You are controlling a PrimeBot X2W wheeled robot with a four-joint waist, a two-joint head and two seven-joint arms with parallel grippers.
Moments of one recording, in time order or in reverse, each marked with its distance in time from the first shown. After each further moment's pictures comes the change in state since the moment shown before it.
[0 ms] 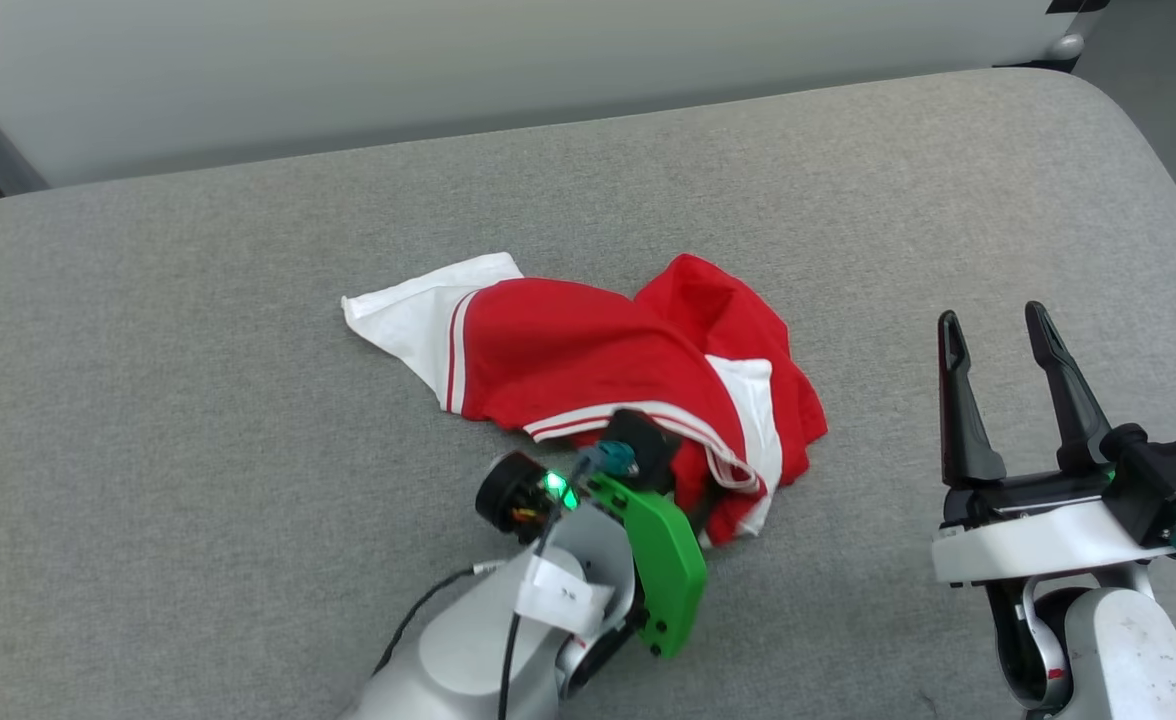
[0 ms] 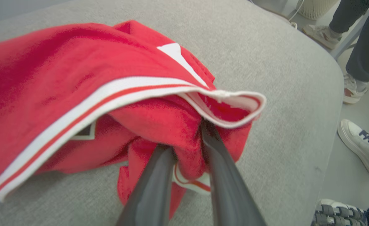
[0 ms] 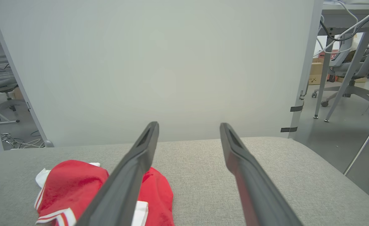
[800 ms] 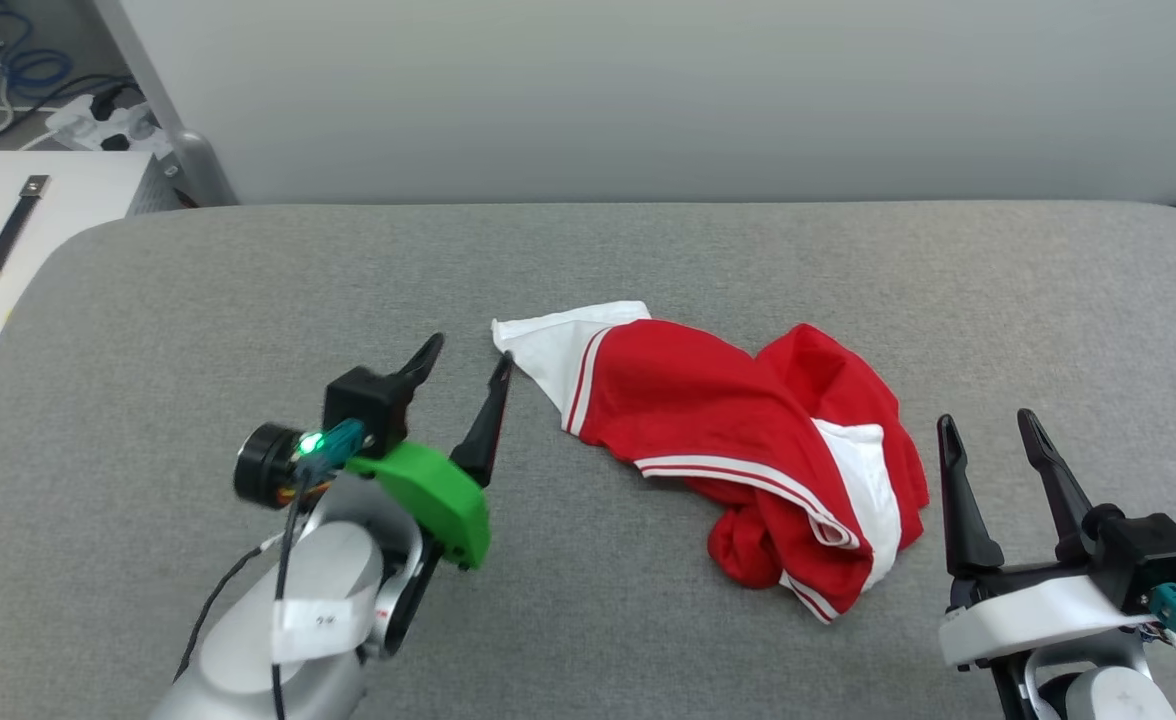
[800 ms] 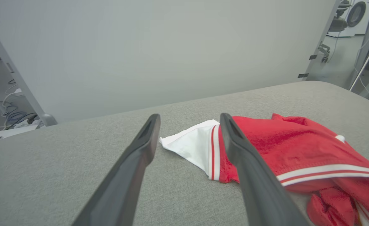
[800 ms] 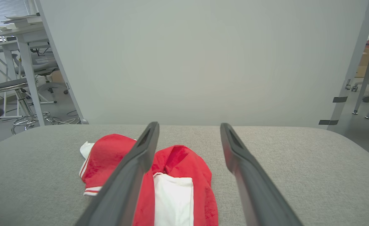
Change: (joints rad) left arm 0.076 0.267 0.189 -0.170 -0.007 0.147 -0.241; right arm 0.111 -0.009 -0.023 0.080 -0.012 0.000 0.000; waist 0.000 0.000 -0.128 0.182
